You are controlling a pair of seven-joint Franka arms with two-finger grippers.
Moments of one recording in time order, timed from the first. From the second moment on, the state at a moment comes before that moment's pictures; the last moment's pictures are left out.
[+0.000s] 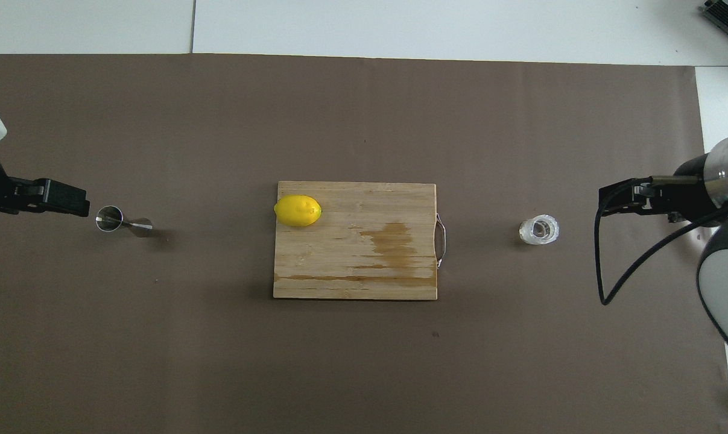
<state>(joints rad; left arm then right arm) 0.00 -0.05 -0.07 -1.66 -0.02 1.59 0.03 0.04 -0.05 0.03 -1.68 -0.02 1.61 0.19</state>
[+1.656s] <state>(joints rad) 0.07 0.00 -0.05 -1.96 -0.07 1.97 -0.99 0.02 -0.04 0.03 -1.67 -0.02 1.61 0.19</state>
